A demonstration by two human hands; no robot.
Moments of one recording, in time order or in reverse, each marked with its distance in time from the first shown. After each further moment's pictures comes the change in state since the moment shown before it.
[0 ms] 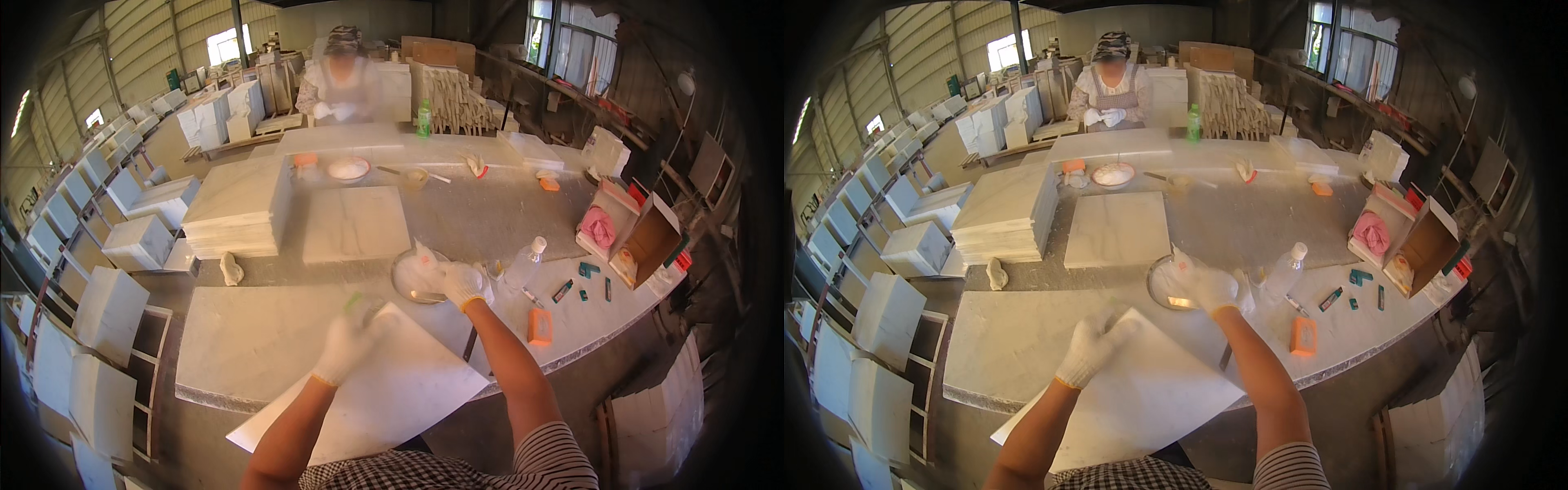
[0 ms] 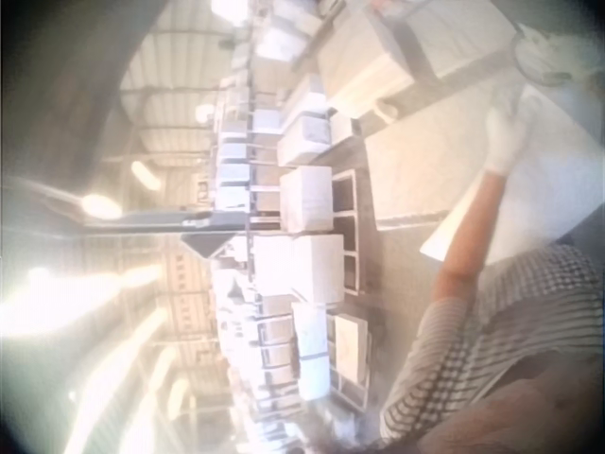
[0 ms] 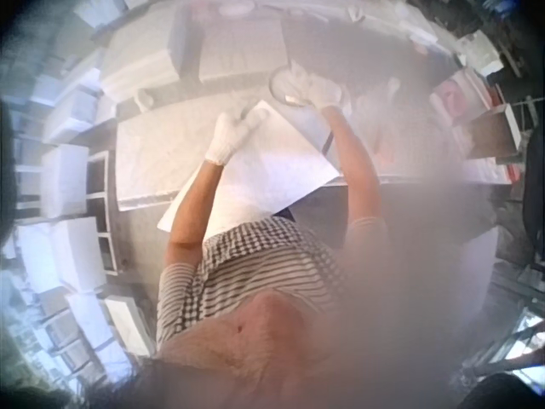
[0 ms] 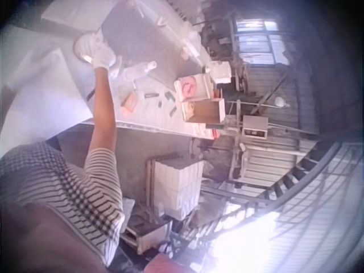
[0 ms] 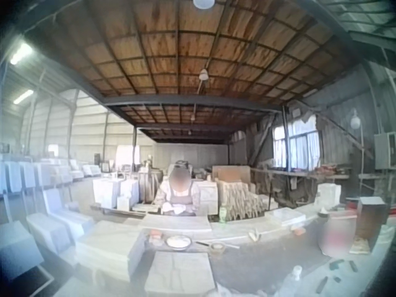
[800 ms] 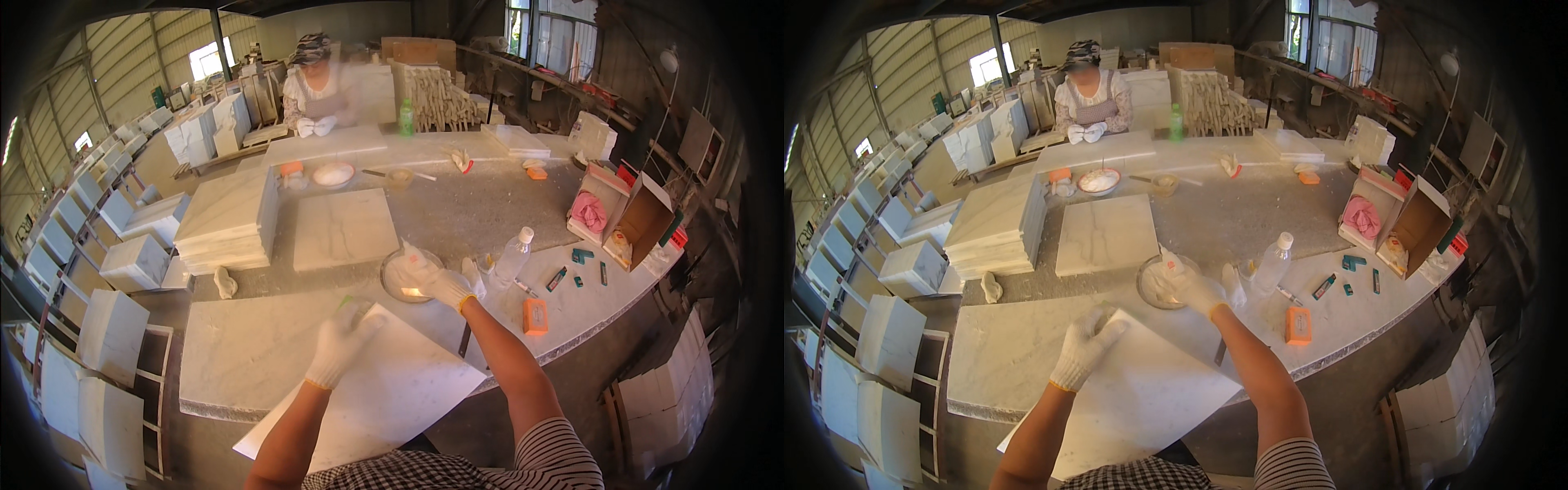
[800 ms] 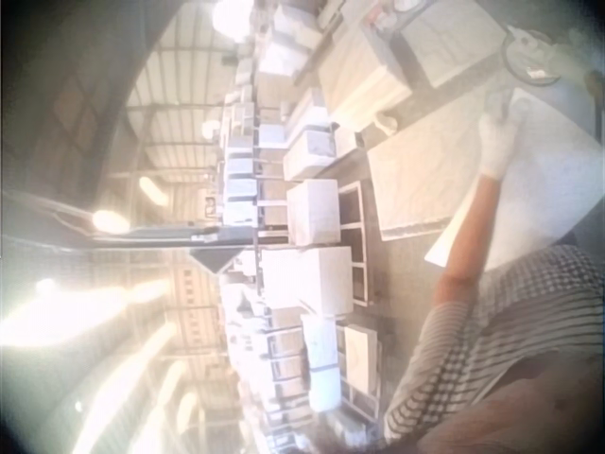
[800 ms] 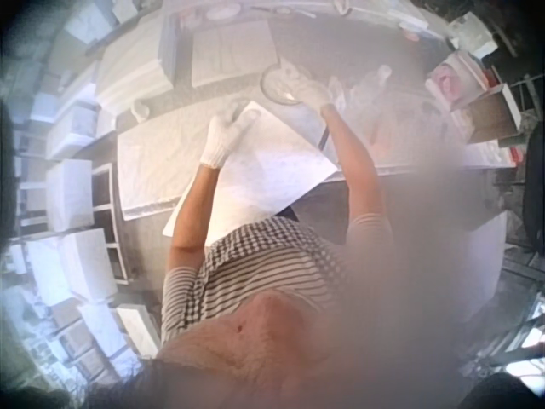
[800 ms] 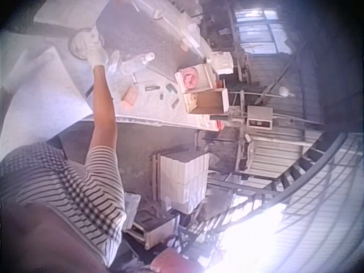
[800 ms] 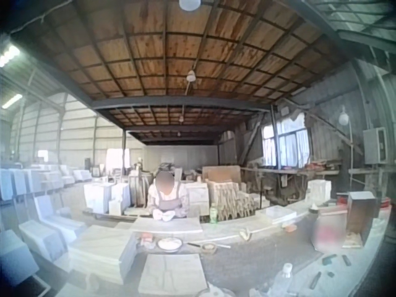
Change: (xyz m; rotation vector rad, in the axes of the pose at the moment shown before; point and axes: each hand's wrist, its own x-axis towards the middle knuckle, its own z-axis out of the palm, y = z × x) left_hand 0.002 0.008 -0.003 -0.032 -0.038 -0.110; right_hand 0.005 0.041 0.038 0.136 -0.094 -0.188
